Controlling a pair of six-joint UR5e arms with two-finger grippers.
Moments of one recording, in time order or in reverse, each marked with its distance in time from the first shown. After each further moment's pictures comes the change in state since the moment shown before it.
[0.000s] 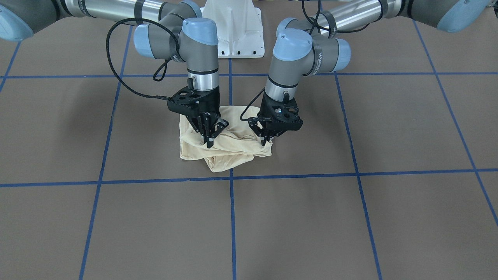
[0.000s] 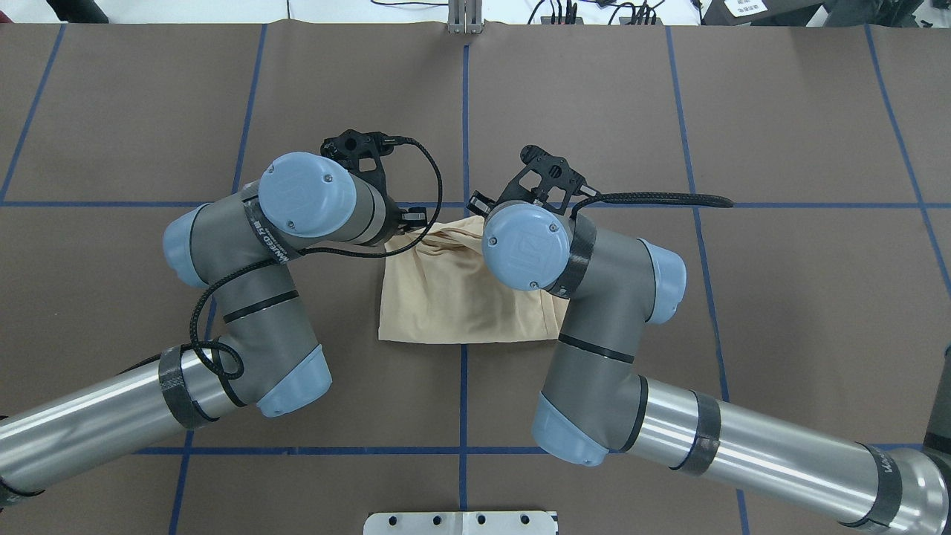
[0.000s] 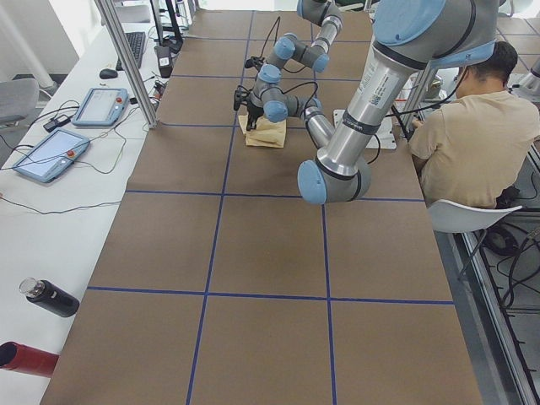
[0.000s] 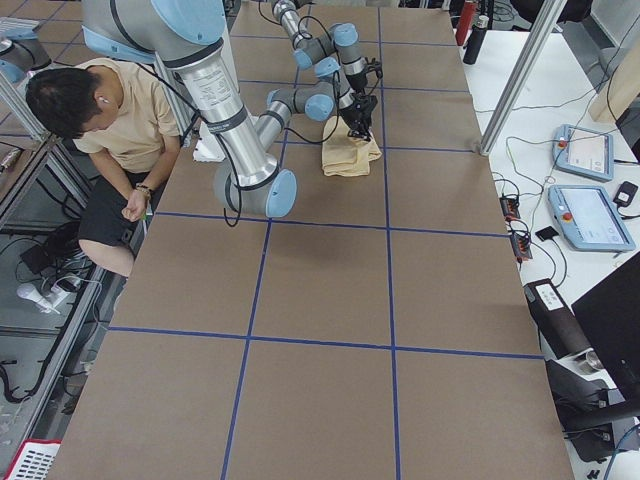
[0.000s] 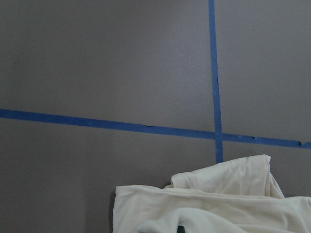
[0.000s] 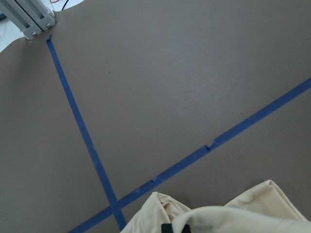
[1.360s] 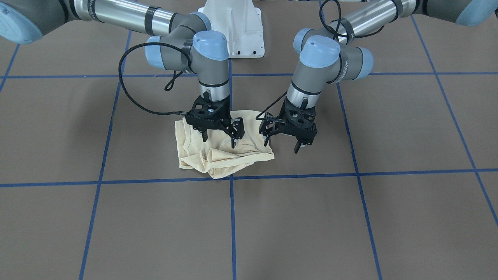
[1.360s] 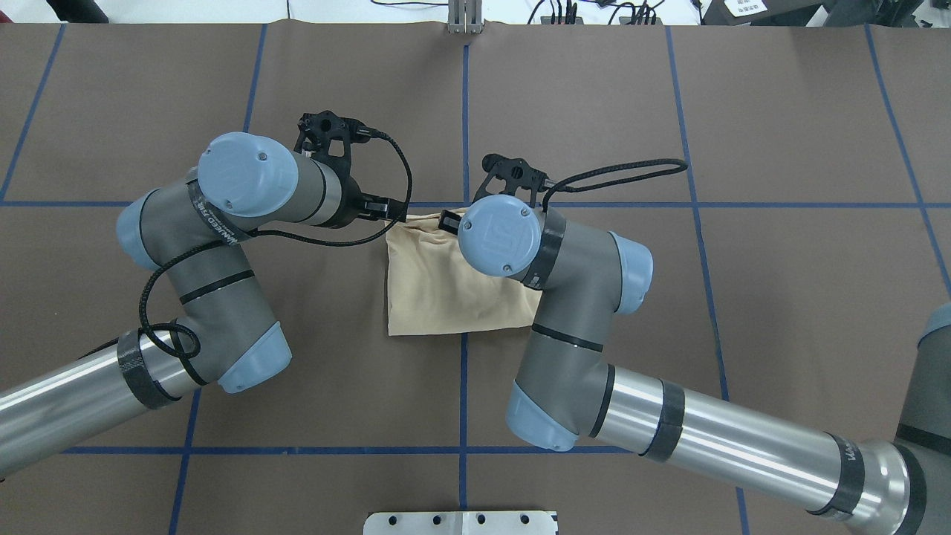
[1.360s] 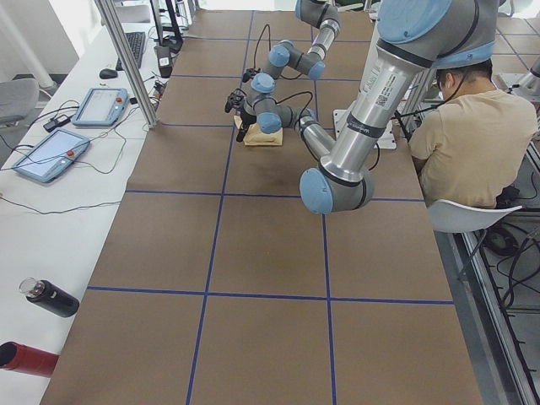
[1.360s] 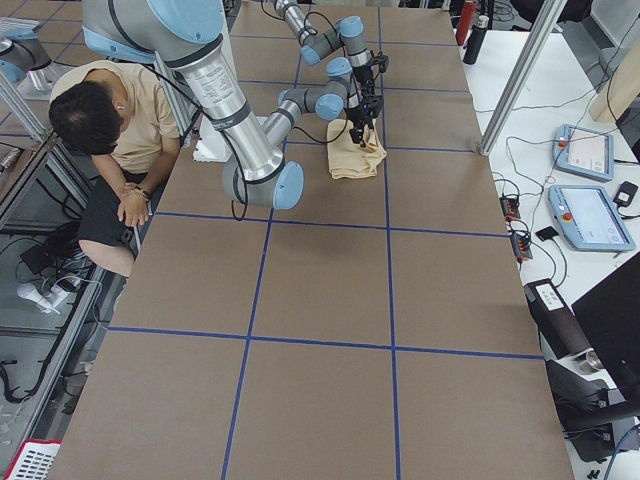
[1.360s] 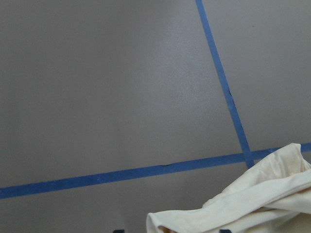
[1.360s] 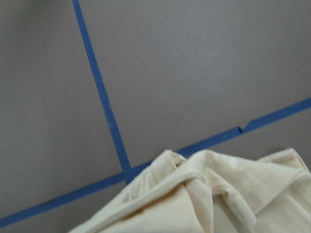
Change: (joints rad) left arm -0.066 0.079 -0.024 -0.118 -0.055 0.293; right arm -0.026 0.056 -0.103 0.018 0.108 -0.192
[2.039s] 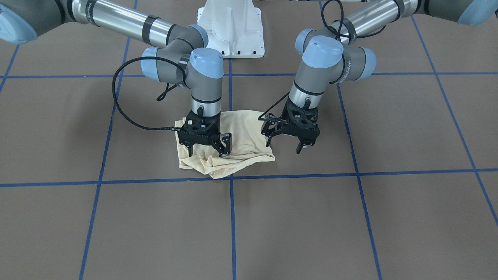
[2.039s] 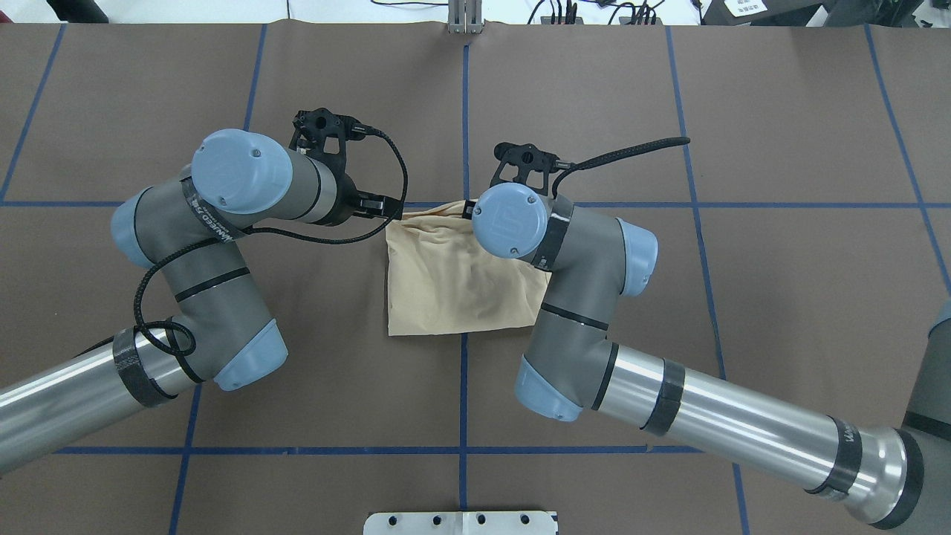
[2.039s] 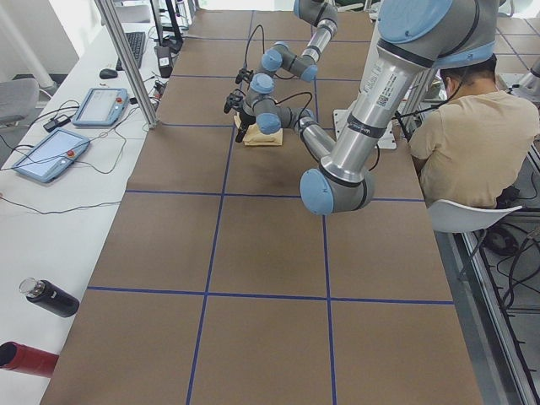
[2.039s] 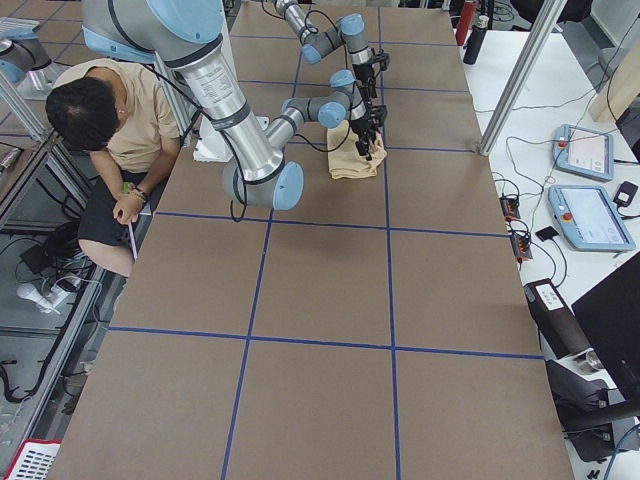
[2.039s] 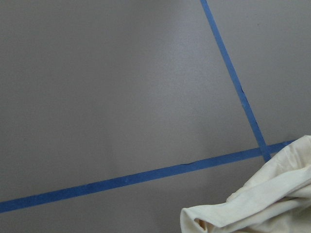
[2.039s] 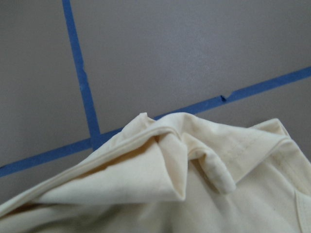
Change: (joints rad) left arm -0.006 0.004 -0.002 -0.001 -0.002 0.001; right arm 0.077 0.010 -0.099 0.011 -0.028 -0.159
